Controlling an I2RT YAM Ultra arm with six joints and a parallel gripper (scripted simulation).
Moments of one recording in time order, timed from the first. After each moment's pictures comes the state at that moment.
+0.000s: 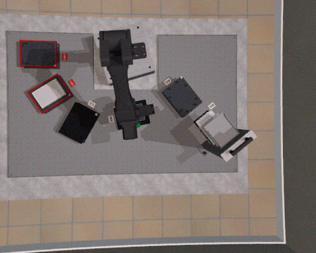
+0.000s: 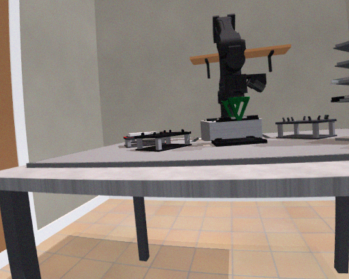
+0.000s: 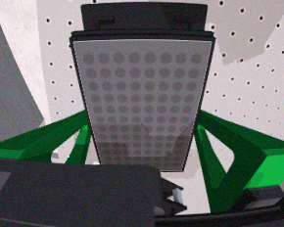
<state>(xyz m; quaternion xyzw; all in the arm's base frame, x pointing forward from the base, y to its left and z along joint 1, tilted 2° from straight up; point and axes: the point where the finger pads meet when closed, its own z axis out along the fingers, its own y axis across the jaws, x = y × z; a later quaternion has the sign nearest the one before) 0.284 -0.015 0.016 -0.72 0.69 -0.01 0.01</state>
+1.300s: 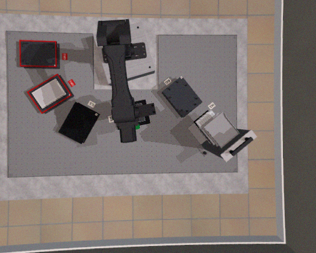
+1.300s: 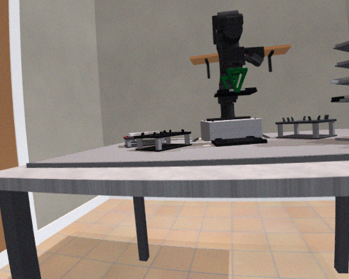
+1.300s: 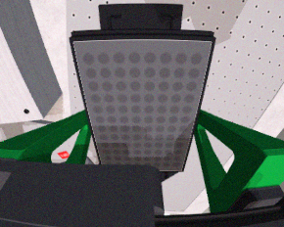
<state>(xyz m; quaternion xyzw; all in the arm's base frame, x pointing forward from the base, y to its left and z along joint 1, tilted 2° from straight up) 0.285 -0.016 0.105 -0.72 0.69 -0.01 0.02</state>
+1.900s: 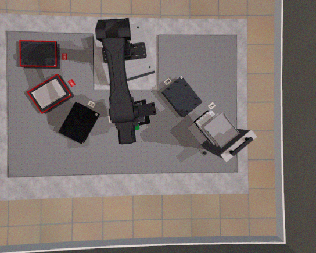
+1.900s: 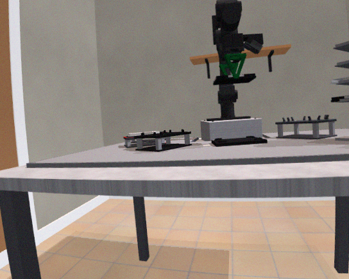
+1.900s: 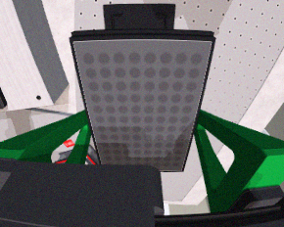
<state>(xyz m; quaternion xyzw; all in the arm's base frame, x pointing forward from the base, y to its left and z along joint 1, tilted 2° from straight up) 0.284 -0.016 0.149 -0.72 0.69 -0.02 0.02</state>
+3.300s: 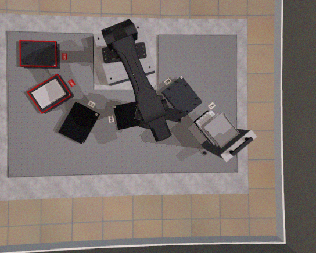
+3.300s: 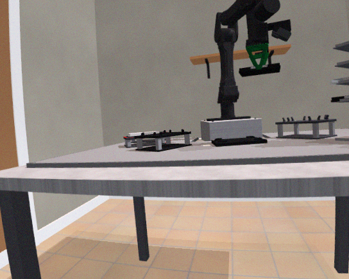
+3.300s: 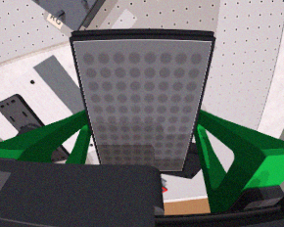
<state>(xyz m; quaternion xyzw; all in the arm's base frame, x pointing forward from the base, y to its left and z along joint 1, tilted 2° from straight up) 0.285 0.073 0.173 -0.58 0.81 -0.01 0.01</state>
